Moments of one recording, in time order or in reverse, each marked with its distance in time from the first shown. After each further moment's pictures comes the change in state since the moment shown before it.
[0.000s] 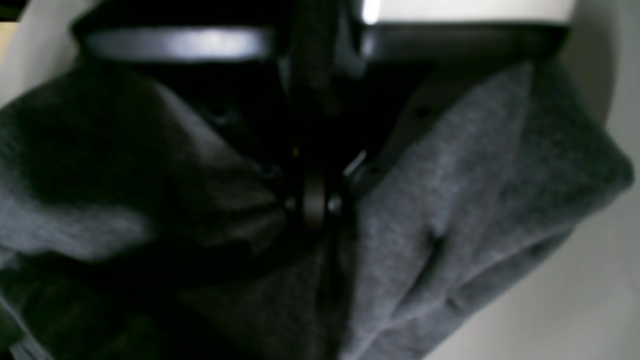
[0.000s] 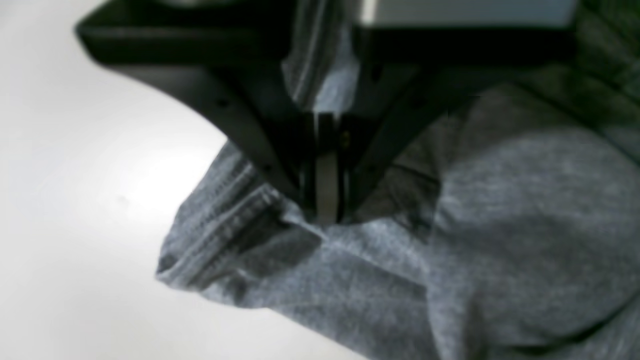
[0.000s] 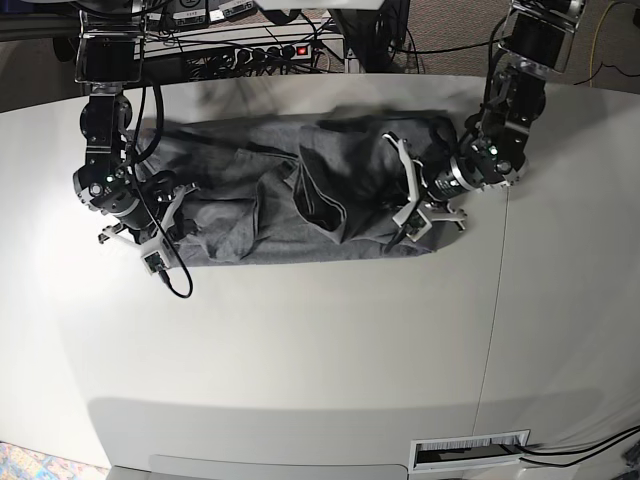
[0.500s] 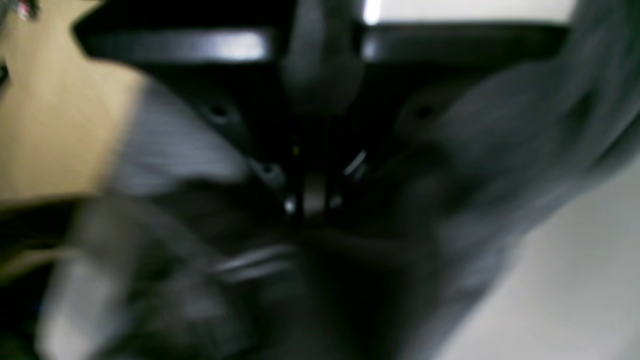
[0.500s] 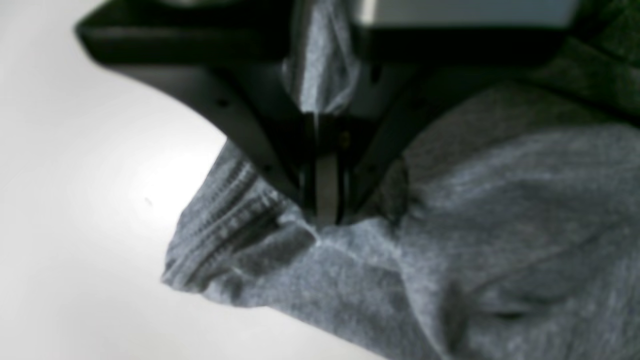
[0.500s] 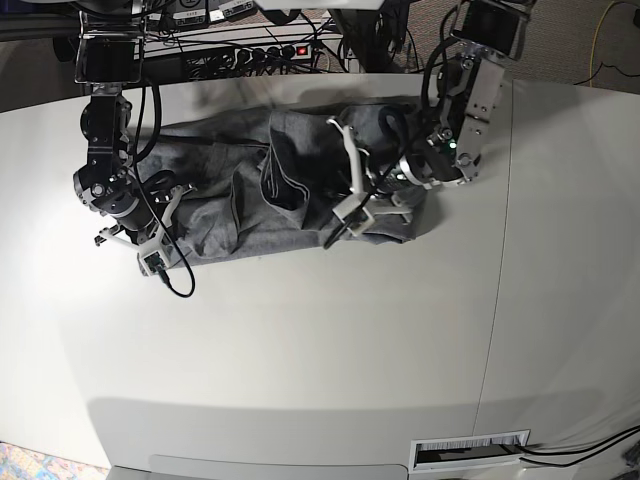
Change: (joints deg) left arm 1.1 11.1 0.0 8.4 -3.4 -4.9 14.4; right arm 0.0 0.0 0.0 -0.1 -4.3 -0.1 1.6
